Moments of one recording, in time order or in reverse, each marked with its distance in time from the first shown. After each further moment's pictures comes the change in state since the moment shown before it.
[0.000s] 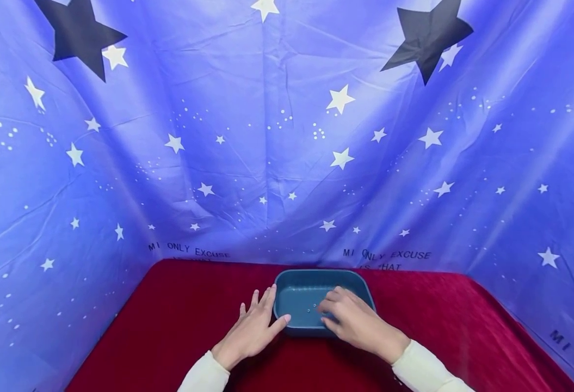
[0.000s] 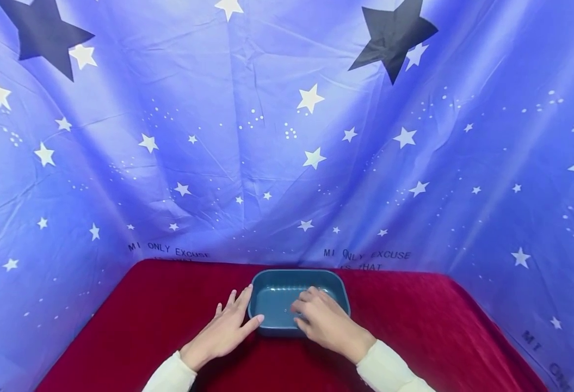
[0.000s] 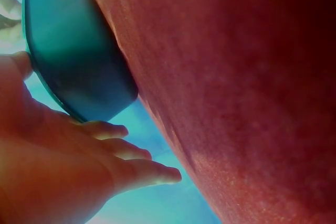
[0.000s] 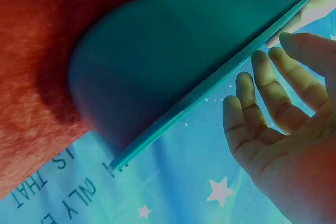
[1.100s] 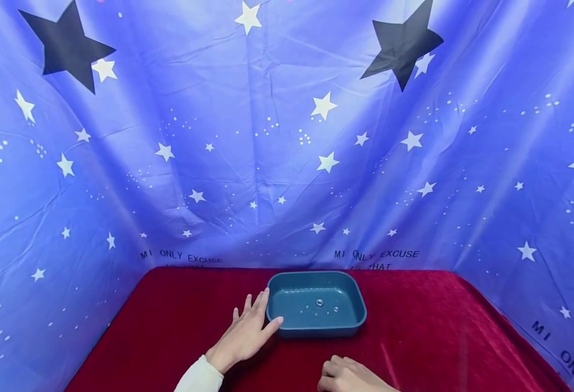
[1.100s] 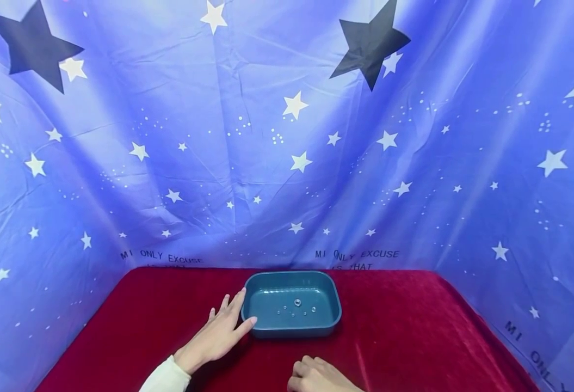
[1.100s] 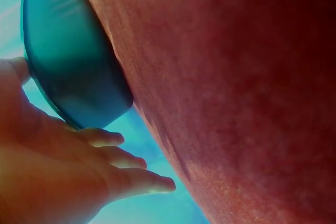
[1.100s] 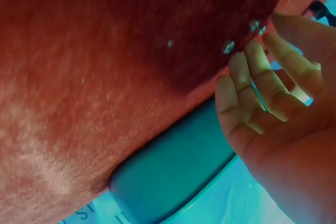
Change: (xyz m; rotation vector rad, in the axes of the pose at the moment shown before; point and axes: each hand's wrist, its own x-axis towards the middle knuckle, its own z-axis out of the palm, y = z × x) left_hand -0.002 0.004 0.002 0.004 -0.003 -0.022; right_hand -0.081 -0.044 0.027 0.023 -0.195 -0.313
